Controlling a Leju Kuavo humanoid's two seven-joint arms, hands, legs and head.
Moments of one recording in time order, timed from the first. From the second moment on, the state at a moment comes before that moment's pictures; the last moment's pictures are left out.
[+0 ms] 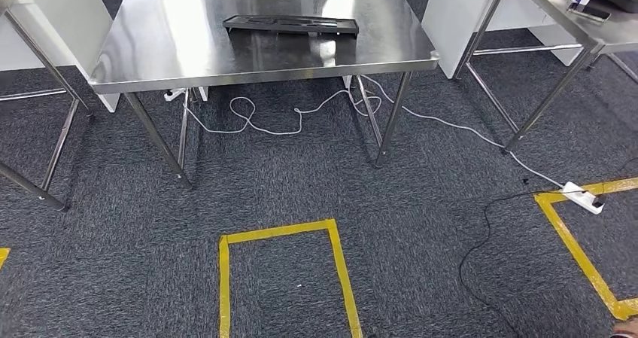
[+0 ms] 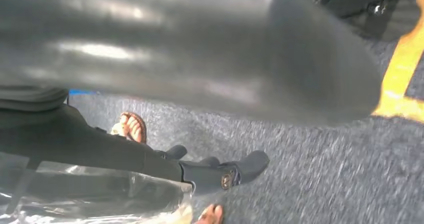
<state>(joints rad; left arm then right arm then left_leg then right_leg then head) -0.08 -0.21 1.27 -0.21 -0.59 0.23 -0.08 -0.07 0.11 0.23 -0.23 0.22 -0.36 0.19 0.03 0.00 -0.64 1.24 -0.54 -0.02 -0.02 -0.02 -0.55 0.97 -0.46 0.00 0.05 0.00</state>
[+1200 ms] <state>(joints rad) -0.08 -0.20 1.22 -0.21 -0.65 0.24 -0.07 -0.05 0.08 0.31 -0.18 0.24 -0.50 0.20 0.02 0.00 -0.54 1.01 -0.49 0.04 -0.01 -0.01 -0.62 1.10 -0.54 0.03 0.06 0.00</state>
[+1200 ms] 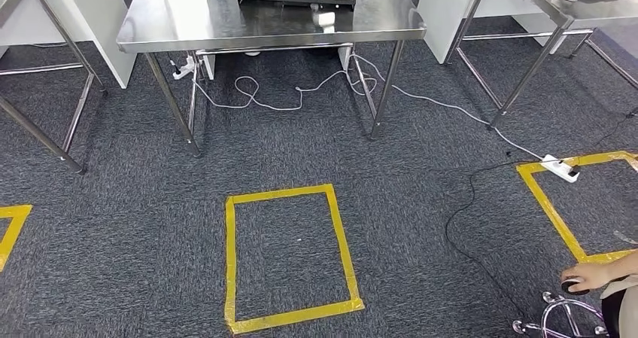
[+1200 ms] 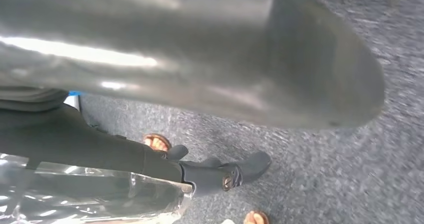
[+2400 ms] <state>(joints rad) -0.08 -0.19 1.18 -0.21 -0.70 0.22 -0.04 -0.04 0.08 0.31 -0.17 0.21 -0.52 0.18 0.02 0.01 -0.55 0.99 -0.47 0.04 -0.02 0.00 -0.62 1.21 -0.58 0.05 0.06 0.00</state>
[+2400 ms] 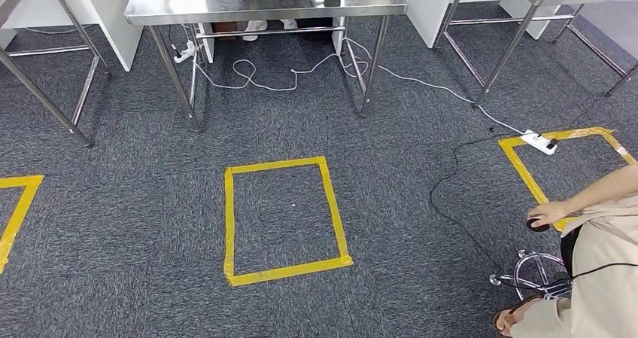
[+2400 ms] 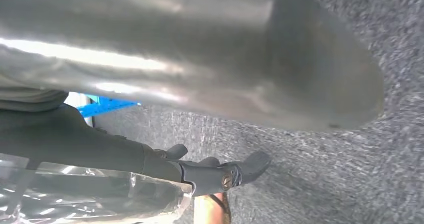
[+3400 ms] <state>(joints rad) -0.08 -0.19 1.16 -0.21 -0.72 0.19 -0.05 -0.04 0.08 0.29 -0.17 0.20 -0.52 0.17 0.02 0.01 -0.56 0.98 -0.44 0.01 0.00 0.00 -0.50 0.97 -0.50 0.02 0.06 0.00</state>
